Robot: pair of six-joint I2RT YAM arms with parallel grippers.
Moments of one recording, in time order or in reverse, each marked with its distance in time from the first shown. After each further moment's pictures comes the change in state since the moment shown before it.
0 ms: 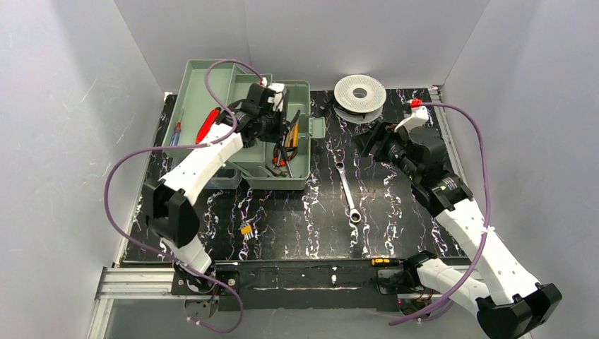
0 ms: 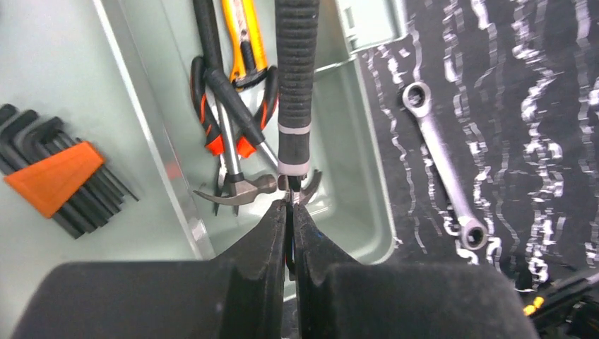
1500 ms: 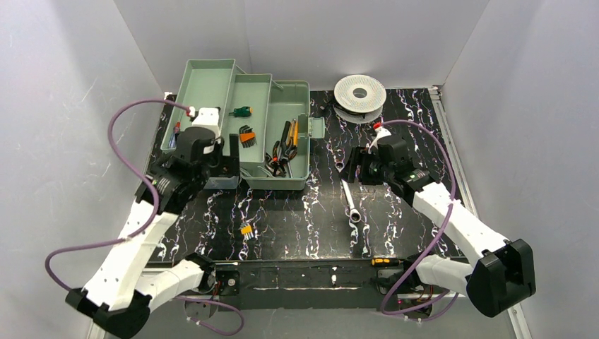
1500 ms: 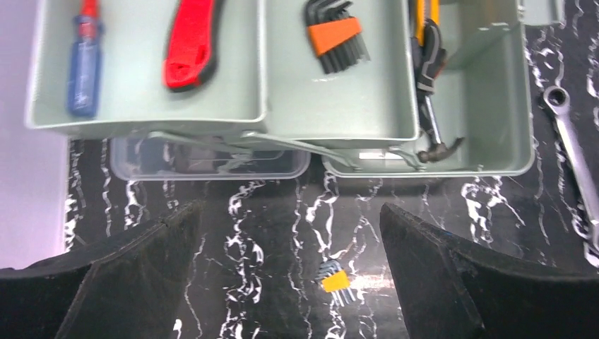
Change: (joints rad) left arm 0.013 -0.660 -0.323 -0.201 -0.422 0.061; right arm -0.008 0.204 -0.158 -0.089 -0.169 -0.023
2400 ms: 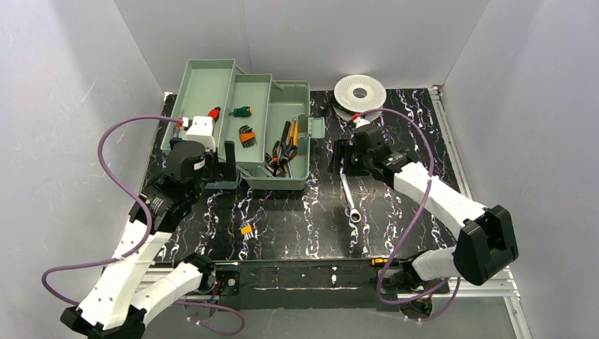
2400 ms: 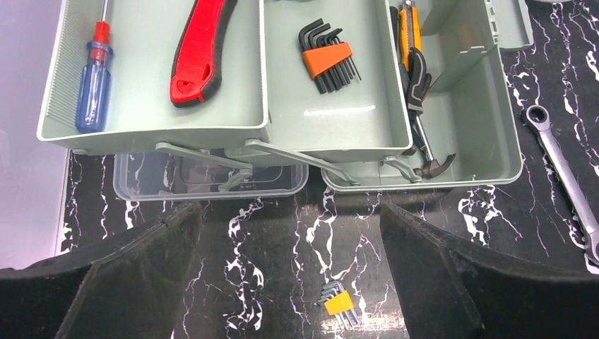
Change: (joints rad) left arm 0.002 -0.148 -0.141 0.129 -0.003 0.054; right arm 0.094 0.224 0.183 -0.051 0.082 -0.012
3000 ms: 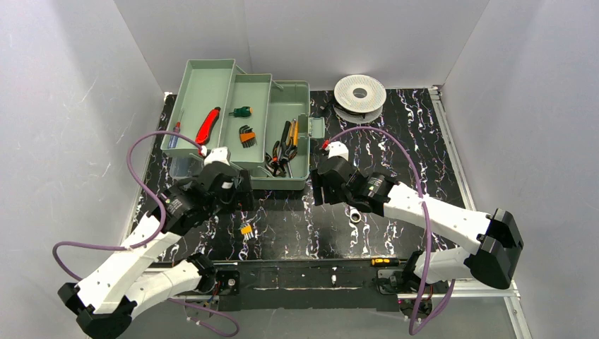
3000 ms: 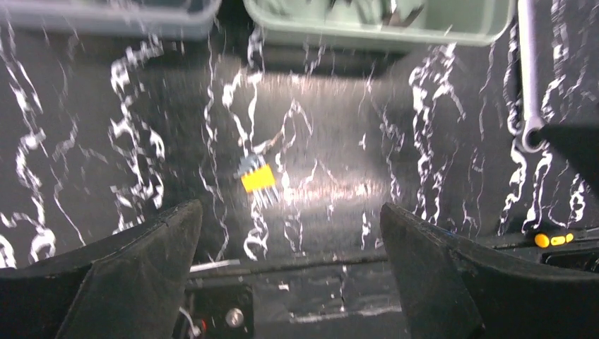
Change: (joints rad) left arm -0.174 0.013 -0.071 -0.261 0.069 -0.433; right arm 0.447 -0.067 0.002 -0.158 0.409 0.099
